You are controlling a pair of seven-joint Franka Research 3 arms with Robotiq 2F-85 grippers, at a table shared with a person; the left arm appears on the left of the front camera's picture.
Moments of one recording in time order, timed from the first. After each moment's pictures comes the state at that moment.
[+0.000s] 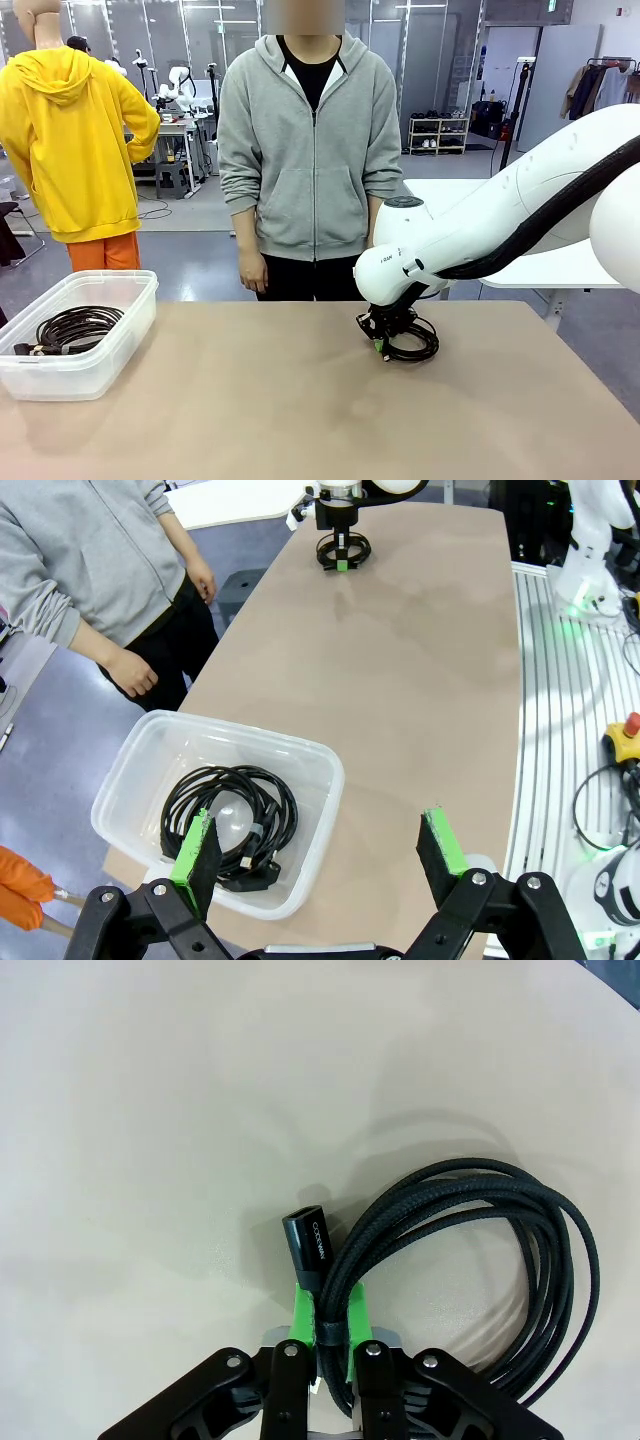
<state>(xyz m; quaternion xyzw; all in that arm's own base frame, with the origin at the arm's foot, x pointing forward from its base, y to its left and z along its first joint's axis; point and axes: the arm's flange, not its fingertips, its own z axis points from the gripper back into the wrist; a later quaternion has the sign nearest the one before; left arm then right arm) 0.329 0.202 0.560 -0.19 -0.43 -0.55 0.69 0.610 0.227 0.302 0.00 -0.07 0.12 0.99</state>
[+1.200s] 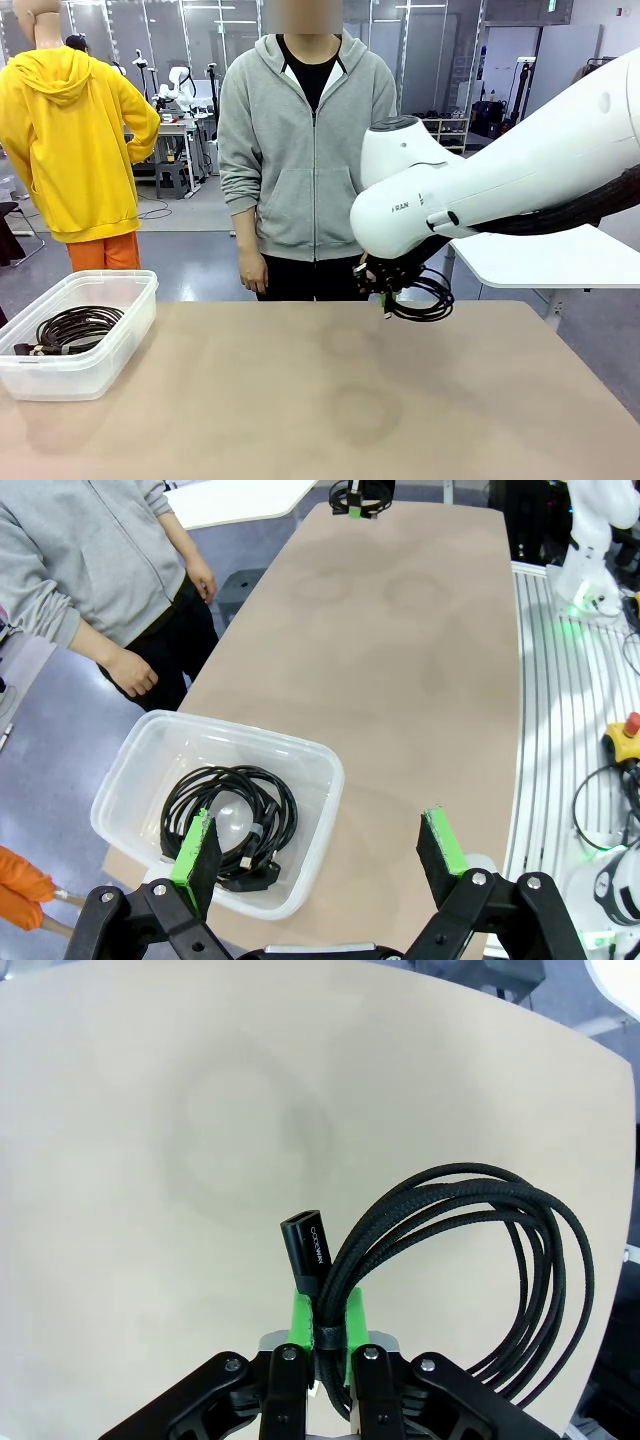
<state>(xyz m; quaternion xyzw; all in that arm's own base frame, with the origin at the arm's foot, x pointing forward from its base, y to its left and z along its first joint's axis) 0.329 0.201 0.560 -0.19 -0.43 -0.55 0.69 0.528 0.270 0.447 -0.05 -0.13 0.03 0.99</state>
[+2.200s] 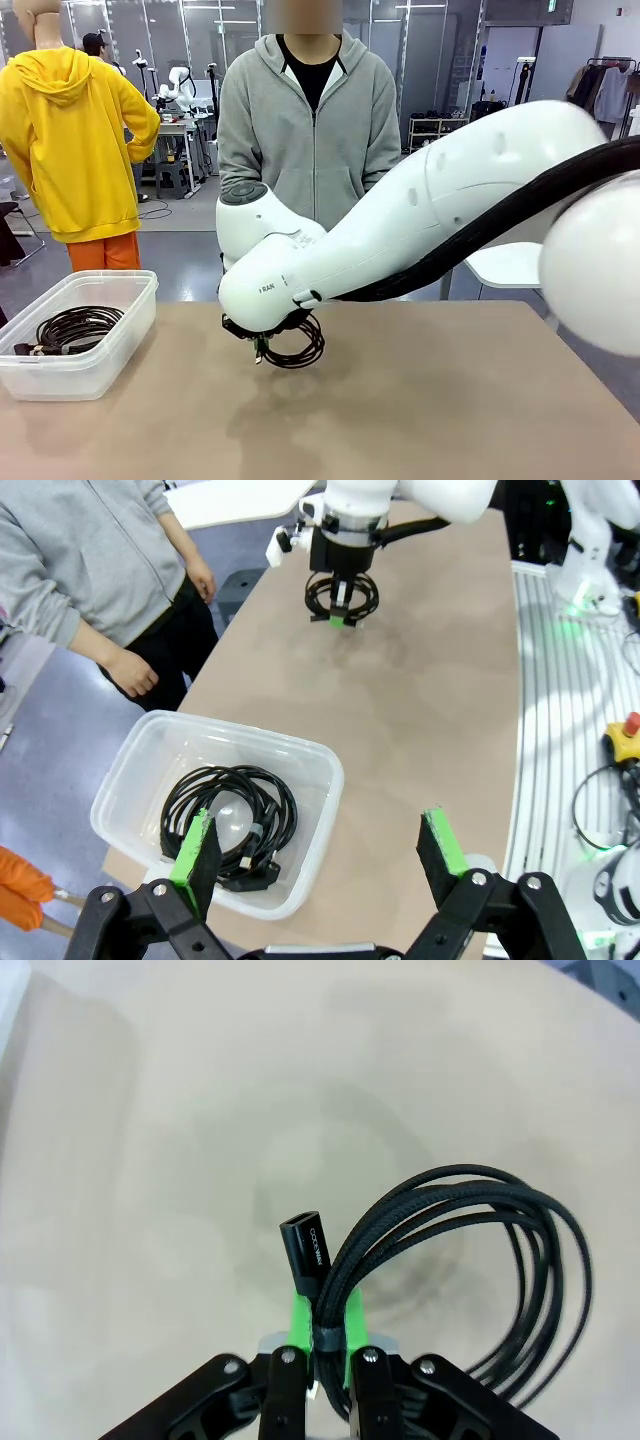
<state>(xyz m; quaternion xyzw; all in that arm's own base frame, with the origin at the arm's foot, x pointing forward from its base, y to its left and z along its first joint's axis) 0.329 0.201 0.560 -0.19 -0.43 -0.55 0.69 0.511 0.483 0.355 0.01 -0.14 0.08 0.99</state>
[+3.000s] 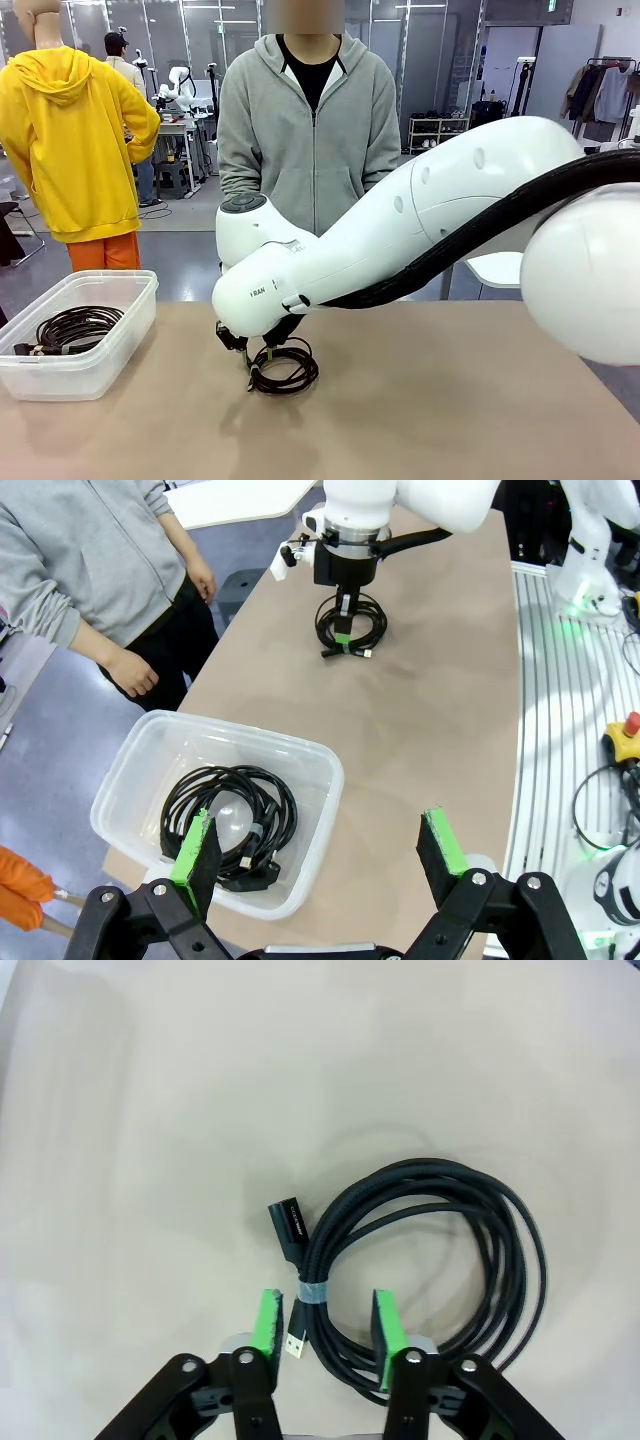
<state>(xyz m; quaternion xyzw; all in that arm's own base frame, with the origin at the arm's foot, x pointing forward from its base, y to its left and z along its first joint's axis) 0.329 0.201 0.560 -0.19 -0.43 -0.55 0.69 0.506 0.485 0.346 0.02 -0.12 0.06 0.99</state>
